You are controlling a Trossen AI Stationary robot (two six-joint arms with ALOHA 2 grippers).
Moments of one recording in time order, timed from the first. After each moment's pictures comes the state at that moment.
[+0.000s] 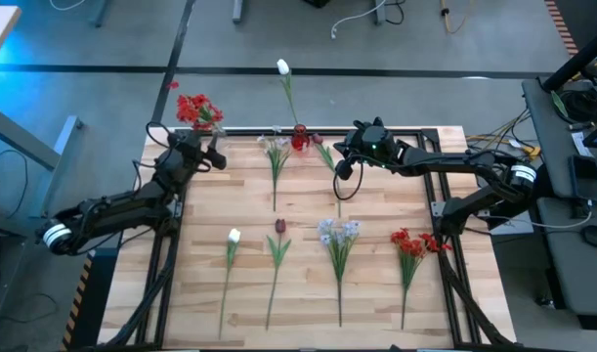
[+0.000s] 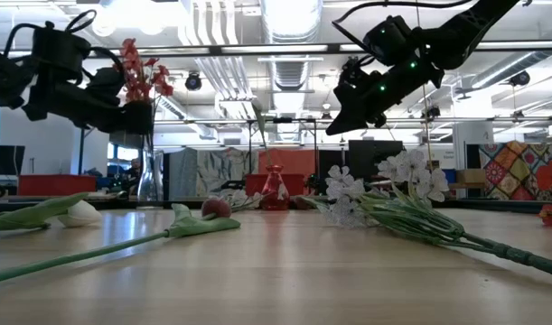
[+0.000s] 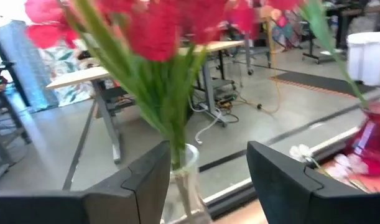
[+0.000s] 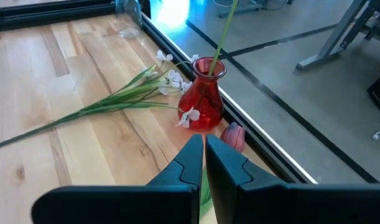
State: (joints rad) left arm 0.80 0.81 0.09 0.71 -0.37 0.17; right arm -0.50 1.44 0.76 0.23 0.08 -0.06
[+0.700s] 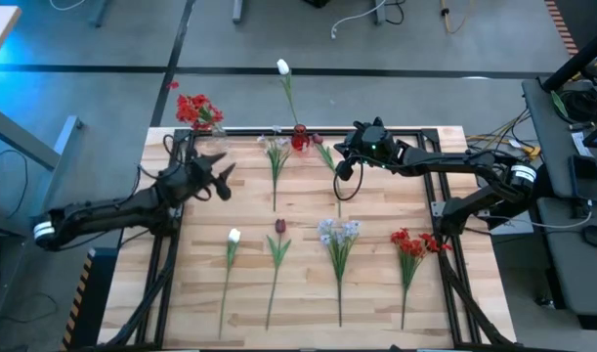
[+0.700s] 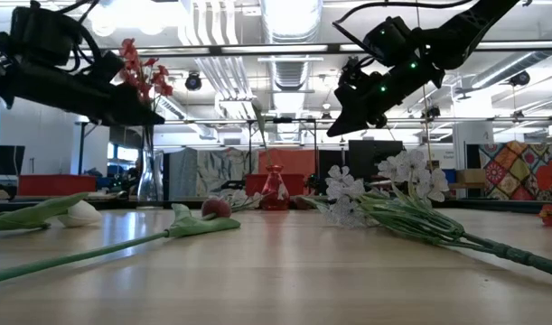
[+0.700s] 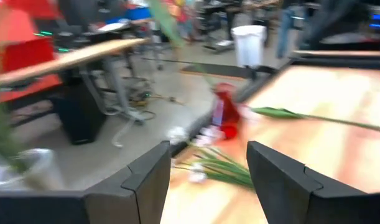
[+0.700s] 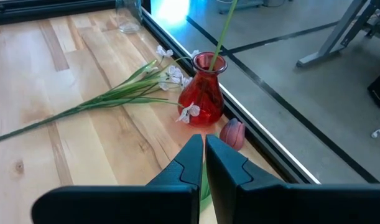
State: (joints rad) left arm 0.41 0.55 0.10 0.33 -0.35 0.13; right arm -0.50 1.44 0.76 0.21 0.08 -0.07
